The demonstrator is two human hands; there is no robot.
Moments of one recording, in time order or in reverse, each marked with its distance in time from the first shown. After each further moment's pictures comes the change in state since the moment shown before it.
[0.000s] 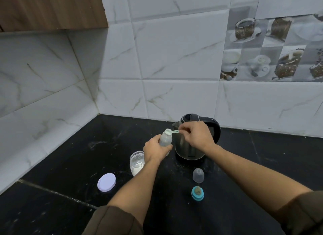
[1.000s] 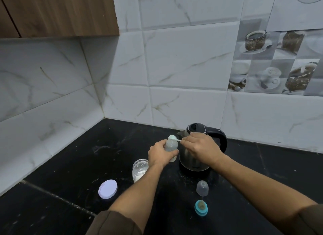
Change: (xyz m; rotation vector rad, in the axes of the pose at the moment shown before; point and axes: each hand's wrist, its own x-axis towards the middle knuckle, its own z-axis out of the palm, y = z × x) left_hand 0.020 0.002 0.001 -0.059 -0.019 0.025; right_hand 0.009 0.025 0.009 -0.386 0.226 -0.847
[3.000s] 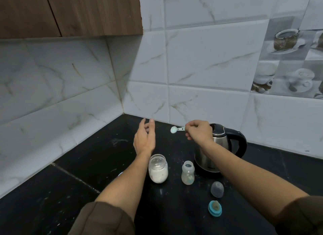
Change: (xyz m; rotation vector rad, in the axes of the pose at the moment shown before) left_hand -0.007 -0.014 -0.101 -0.246 0.420 -0.089; right_hand 0.092 -0.042 0.011 0.877 -0.034 1.419
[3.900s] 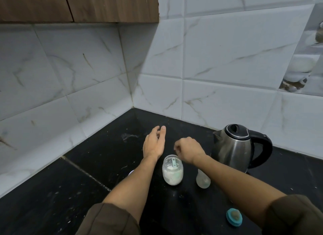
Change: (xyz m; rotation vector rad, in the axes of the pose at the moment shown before) left_hand 0.032 -0.054 -0.005 0.118 -0.168 -0.028; right_hand -0.006 0.037 0.095 -0.975 -0.523 -0.442
